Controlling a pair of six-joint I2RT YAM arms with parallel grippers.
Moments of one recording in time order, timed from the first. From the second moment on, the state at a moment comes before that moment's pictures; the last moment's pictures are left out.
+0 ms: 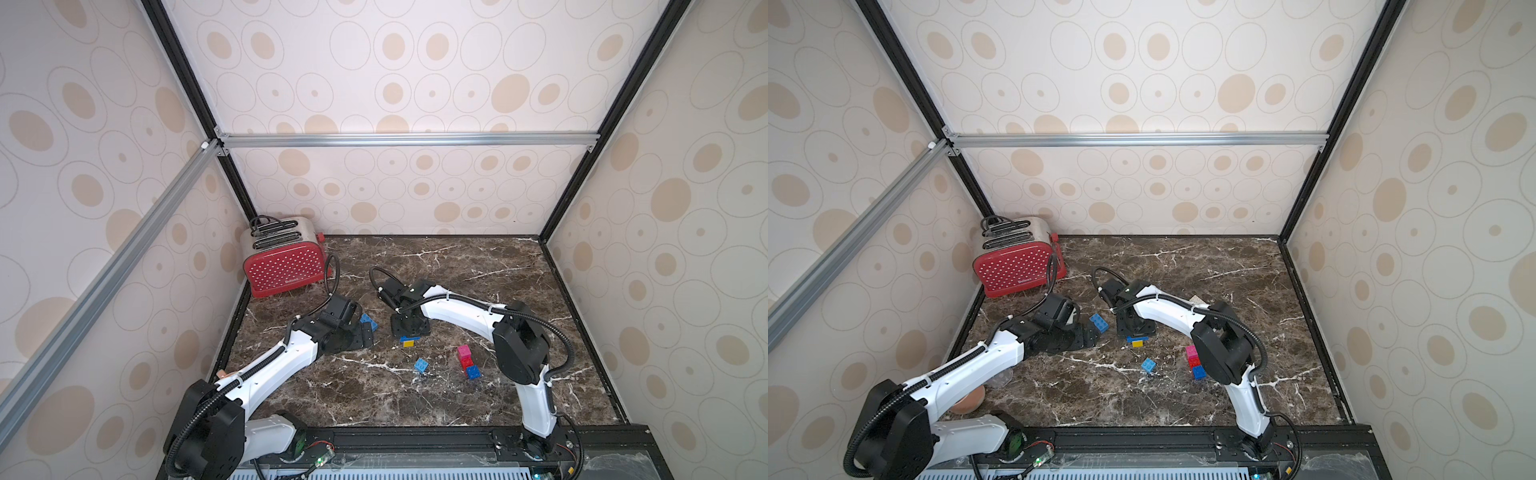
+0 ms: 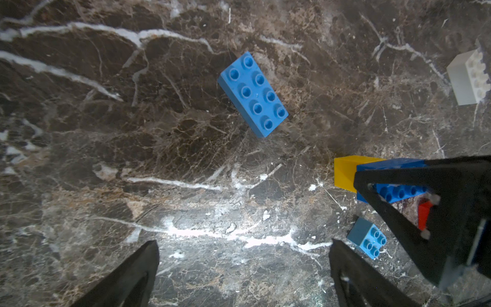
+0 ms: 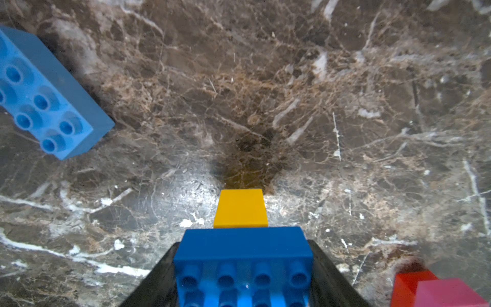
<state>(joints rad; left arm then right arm) -0.50 1.24 0.78 -0.62 0.03 -0.64 0.87 2.06 1.65 -1.03 0.11 0.74</state>
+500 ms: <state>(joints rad) -0.50 1.25 0.78 -0.62 0.04 -0.64 0.88 2.10 1.70 -1.07 0.12 0.71</state>
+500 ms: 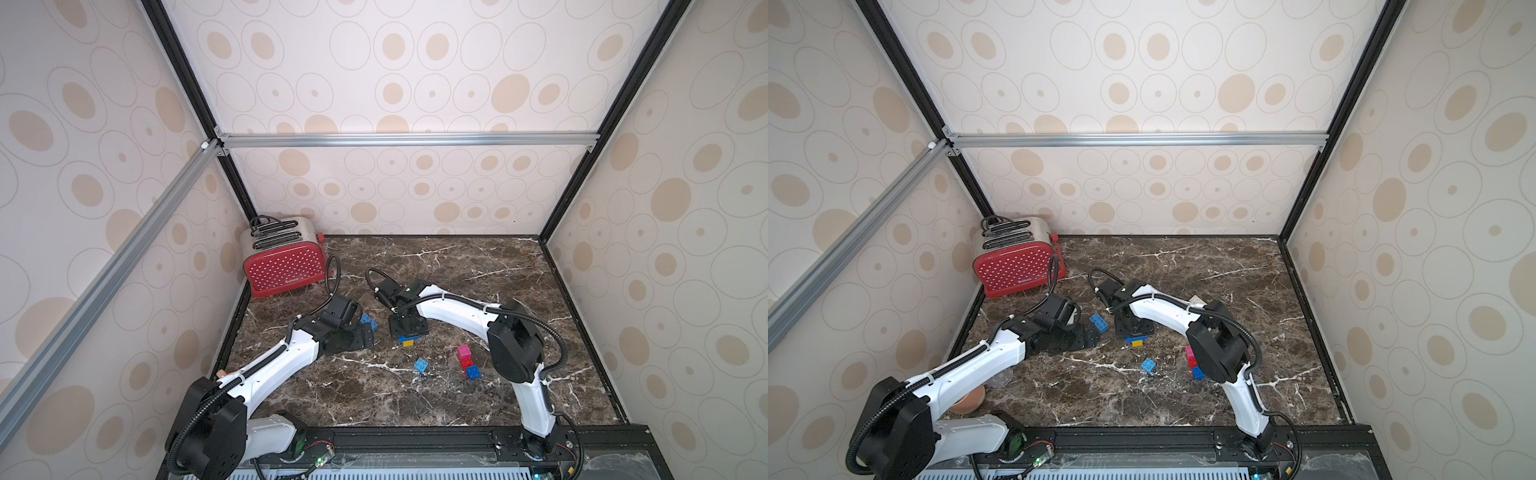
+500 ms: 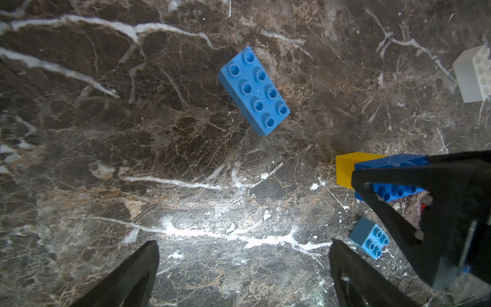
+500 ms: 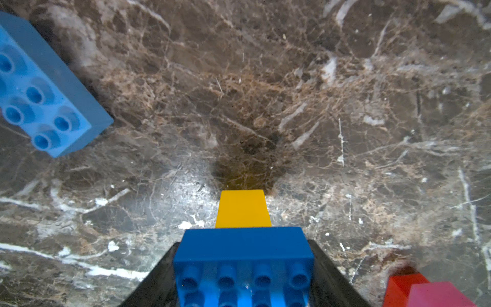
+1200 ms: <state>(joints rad) -0.50 1.25 0.78 -0.62 0.04 -0.64 0.86 2.02 1.58 -1.02 0.14 0.78</state>
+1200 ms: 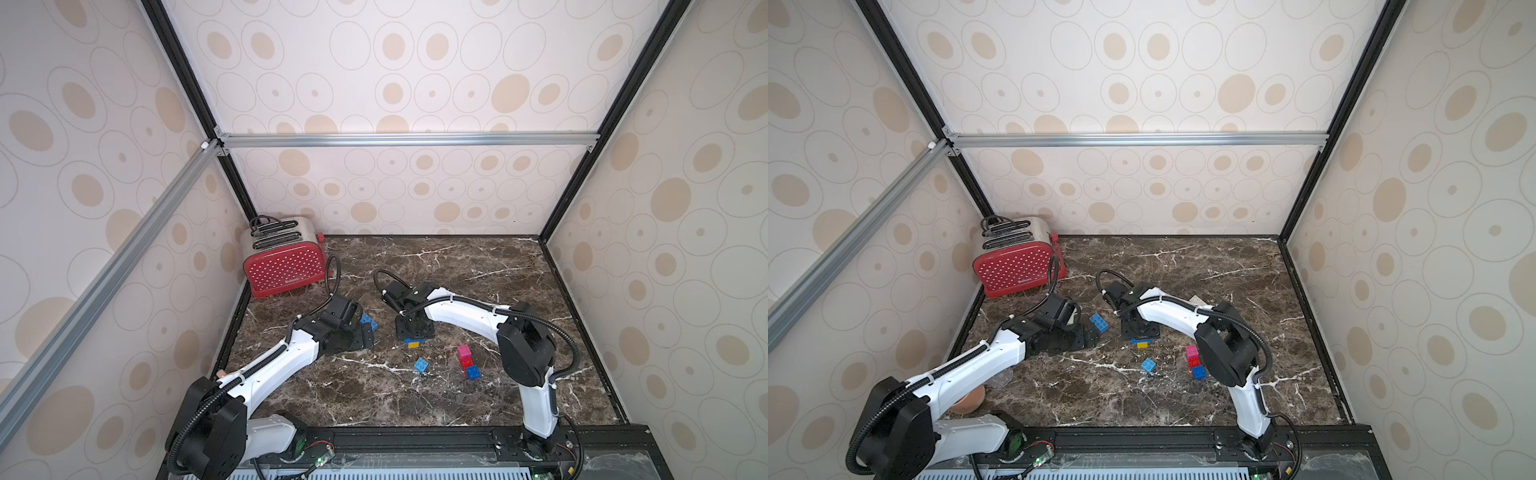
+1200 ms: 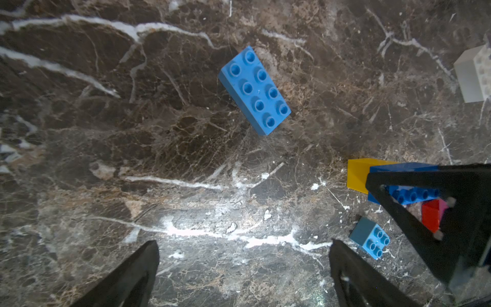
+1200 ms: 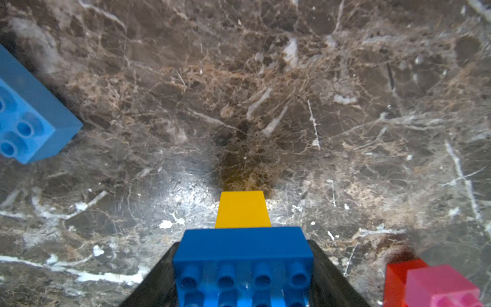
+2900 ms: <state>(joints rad) -0.50 1.32 0.82 -0.63 0.02 -0.63 0.34 2.12 1.73 -0.92 0.07 0.45</state>
